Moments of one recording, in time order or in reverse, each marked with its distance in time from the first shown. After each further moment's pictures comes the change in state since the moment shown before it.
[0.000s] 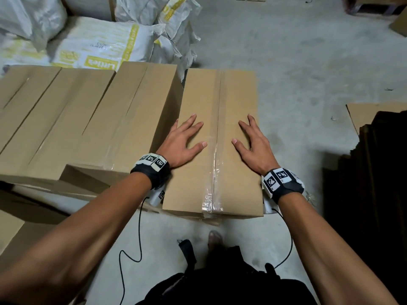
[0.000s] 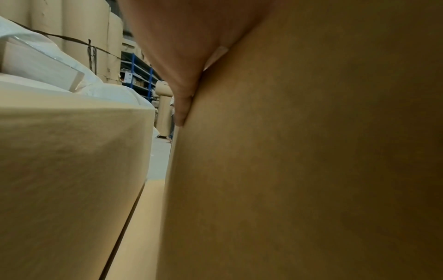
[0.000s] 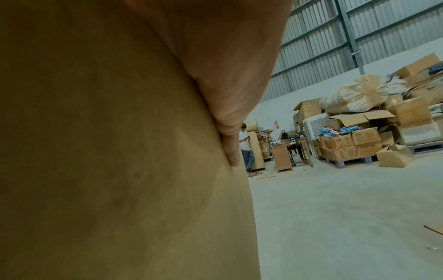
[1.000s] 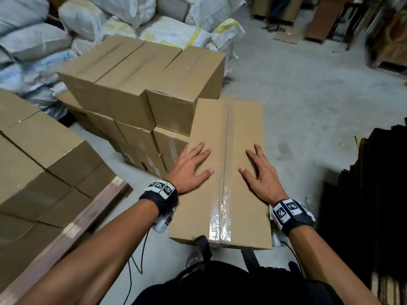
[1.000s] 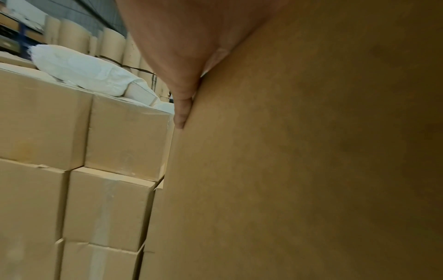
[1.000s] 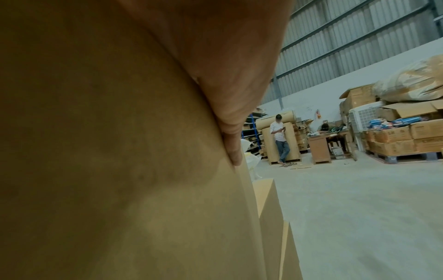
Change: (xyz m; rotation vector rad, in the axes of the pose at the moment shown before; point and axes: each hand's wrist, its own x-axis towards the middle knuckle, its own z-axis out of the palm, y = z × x) left_hand -0.418 0.150 0.019 0.013 0.120 -0.162; right_hand -0.379 -0.076 0.010 -0.072 -0.143 -0.184
